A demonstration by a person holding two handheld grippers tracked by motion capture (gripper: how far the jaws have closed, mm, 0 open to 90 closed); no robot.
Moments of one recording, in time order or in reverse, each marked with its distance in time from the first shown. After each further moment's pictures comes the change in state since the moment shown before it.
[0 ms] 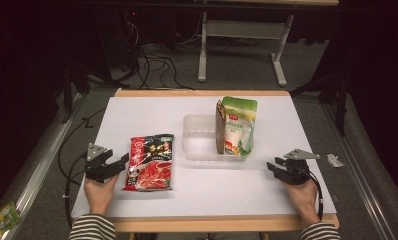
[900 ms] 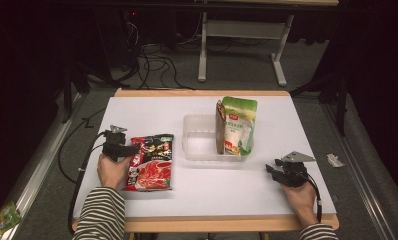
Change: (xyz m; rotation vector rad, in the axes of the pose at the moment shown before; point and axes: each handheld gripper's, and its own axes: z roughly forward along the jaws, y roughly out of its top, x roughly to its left) left arm 0.000 0.038 0.070 0.214 0.021 0.028; right arm 0.004 -0.006 0.005 0.012 -0.036 -0.040
